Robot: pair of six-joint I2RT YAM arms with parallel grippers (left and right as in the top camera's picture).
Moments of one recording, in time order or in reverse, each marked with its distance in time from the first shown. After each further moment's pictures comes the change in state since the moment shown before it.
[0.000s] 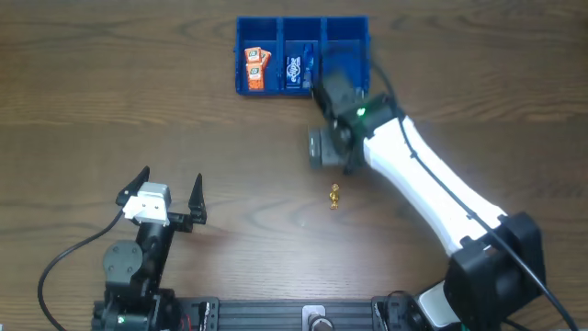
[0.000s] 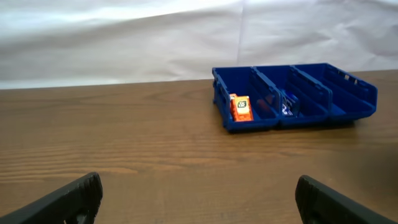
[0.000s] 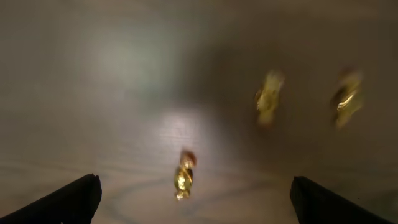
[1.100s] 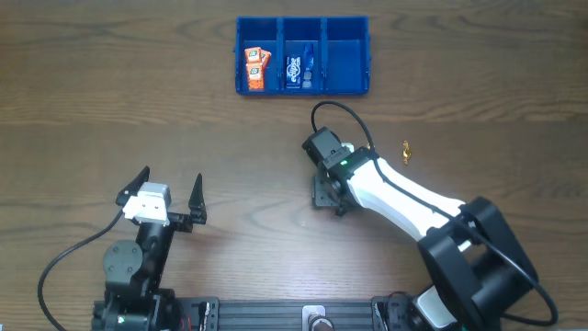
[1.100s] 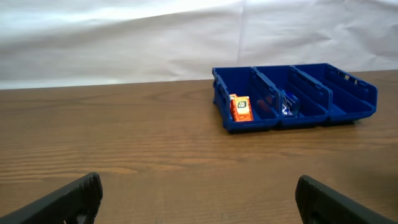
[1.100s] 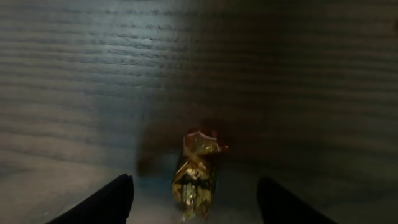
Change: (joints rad) left arm 0.000 0.000 0.000 0.000 0.000 0.000; right arm 0.093 0.029 -0.392 0.356 -0.067 0.119
